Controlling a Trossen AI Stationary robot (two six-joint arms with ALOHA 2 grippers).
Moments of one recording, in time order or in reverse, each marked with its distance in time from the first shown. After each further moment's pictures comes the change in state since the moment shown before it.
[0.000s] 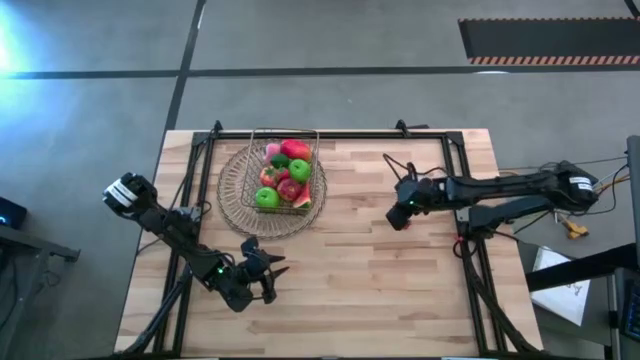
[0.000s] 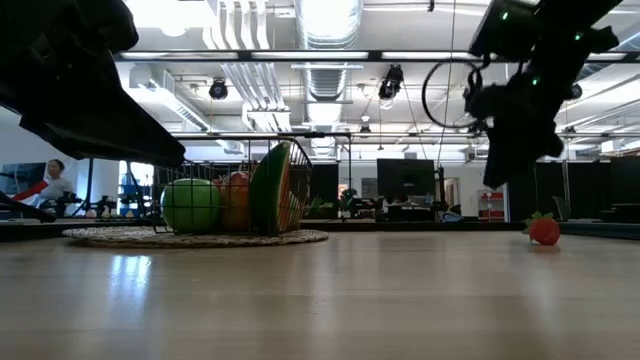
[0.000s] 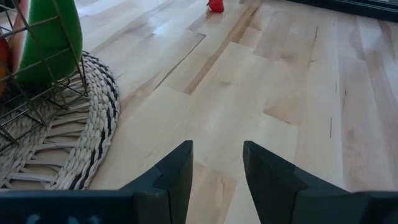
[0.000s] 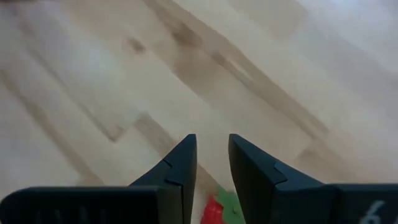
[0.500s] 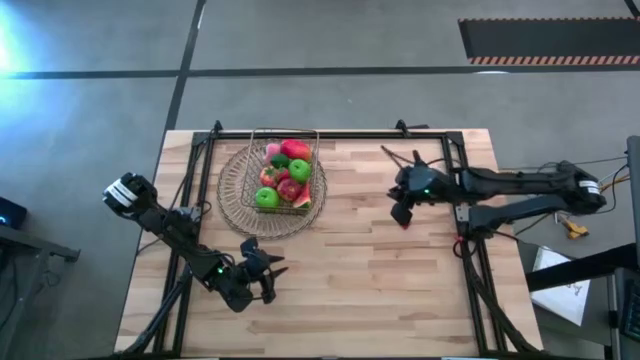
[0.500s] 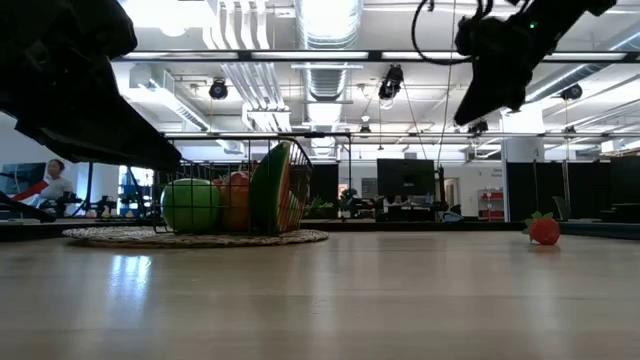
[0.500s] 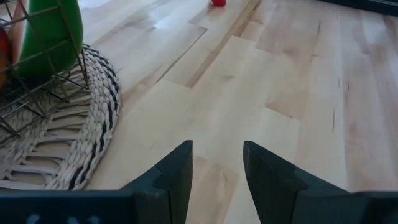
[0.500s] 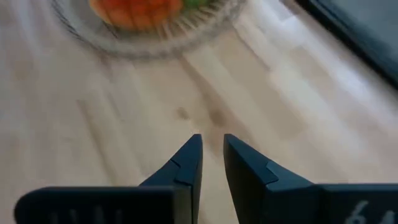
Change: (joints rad) left arm 0.000 0.000 -0.001 -0.025 0.012 -0.026; right arm 0.008 -0.108 0.152 -0.001 0.014 -0.322
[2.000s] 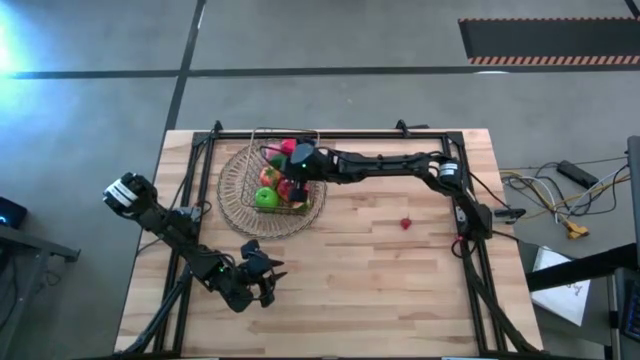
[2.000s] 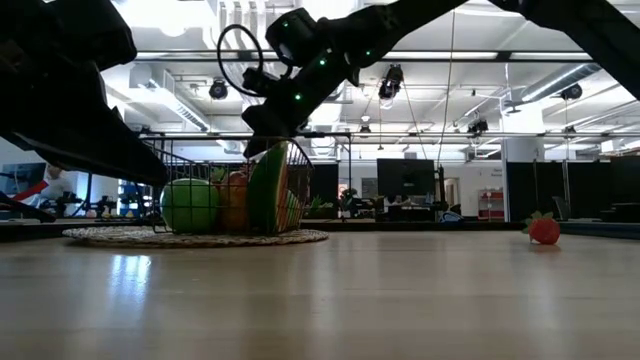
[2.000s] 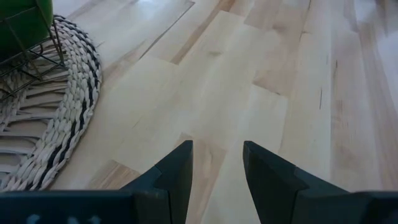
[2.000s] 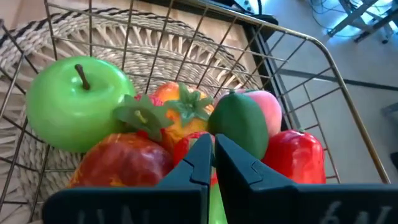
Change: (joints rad) left arm -0.002 0.000 0.002 -0.026 0.097 -0.028; right arm -0.119 1.169 1.002 0.386 -0.029 -0.676
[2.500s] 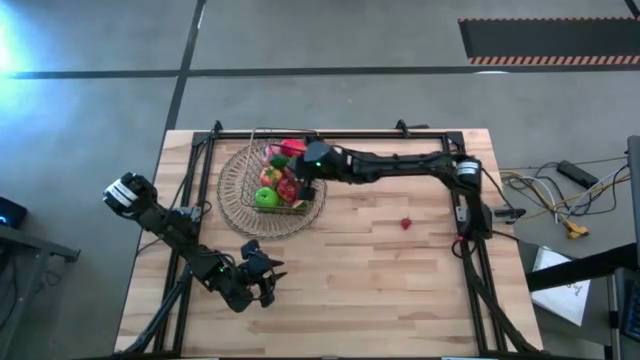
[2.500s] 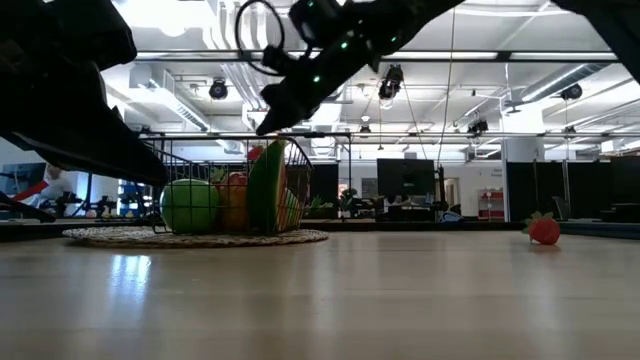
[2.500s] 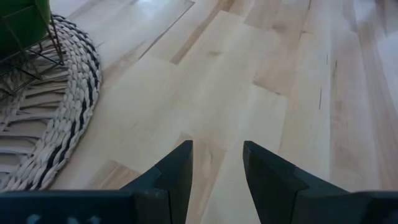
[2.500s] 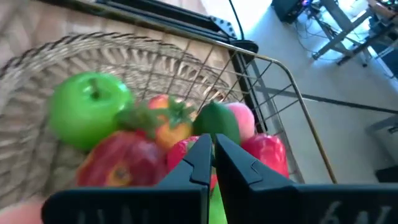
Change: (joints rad) left arm 0.000 0.000 0.001 -0.001 0.001 0.000; right arm 0.009 -0.154 -0.176 0.120 0.000 -0.041
